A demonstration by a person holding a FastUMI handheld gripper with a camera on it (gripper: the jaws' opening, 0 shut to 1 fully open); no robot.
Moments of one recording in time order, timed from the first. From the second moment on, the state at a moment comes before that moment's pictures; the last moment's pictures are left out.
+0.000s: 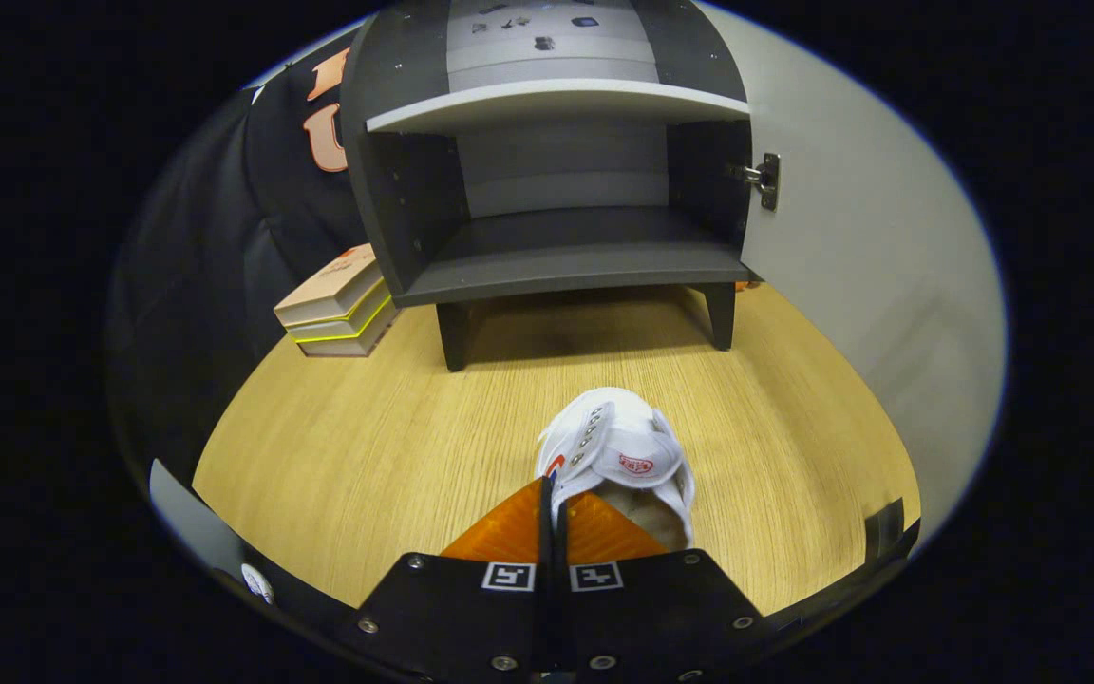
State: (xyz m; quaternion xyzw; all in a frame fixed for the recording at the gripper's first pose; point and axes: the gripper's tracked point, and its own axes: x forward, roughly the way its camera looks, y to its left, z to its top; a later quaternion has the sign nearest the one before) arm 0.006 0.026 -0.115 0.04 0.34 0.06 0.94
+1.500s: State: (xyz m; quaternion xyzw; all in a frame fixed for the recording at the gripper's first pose) arm 0.218 0.040 0.216 -0.02 0.10 0.09 0.99
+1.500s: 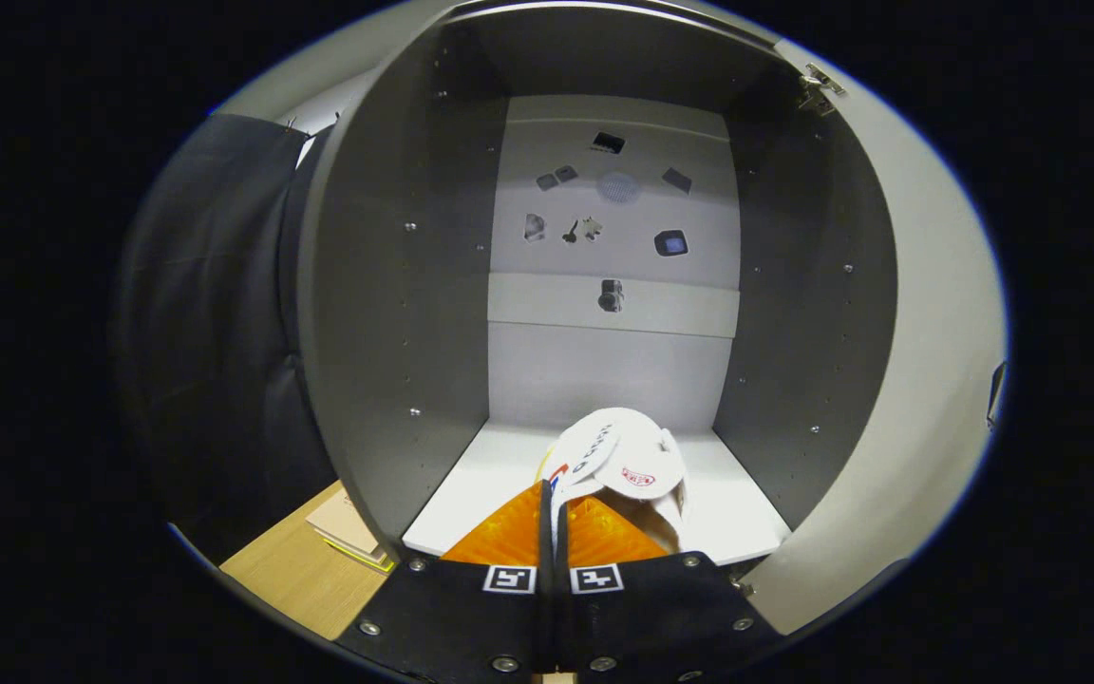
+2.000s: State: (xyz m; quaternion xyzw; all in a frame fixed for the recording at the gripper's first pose) arm 0.304 0.033 0.181 -0.02 0.13 0.08 0.99
